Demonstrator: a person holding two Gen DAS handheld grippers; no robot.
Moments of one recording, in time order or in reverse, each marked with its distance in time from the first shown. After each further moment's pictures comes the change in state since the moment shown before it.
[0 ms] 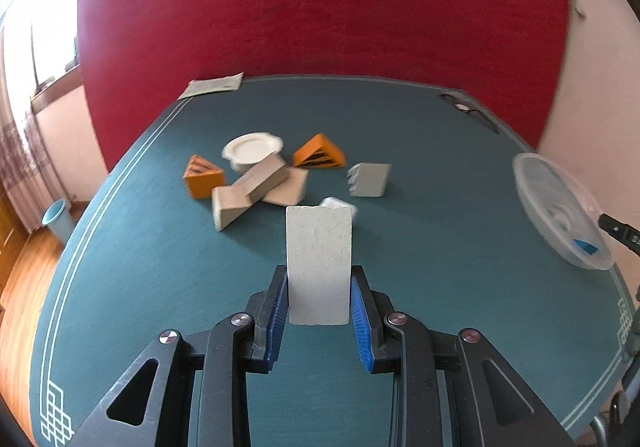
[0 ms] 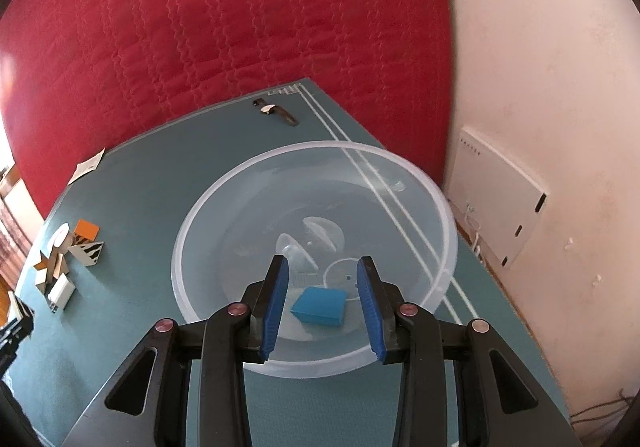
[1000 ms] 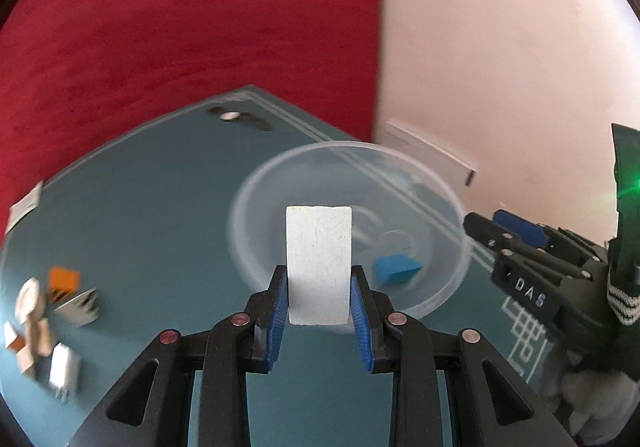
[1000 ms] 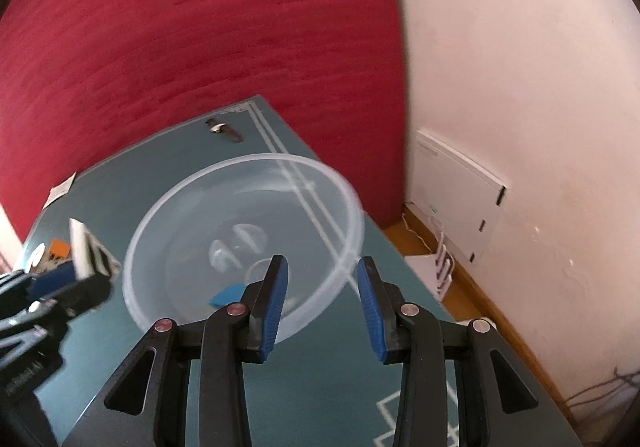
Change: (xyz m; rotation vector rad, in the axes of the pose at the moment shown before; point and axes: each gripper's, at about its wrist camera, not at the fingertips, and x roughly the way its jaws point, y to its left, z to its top) left arm 0.029 -0.233 0.045 0.415 0.028 -0.412; right arm -0.019 -0.049 -0.009 0.102 -0.033 -0.112
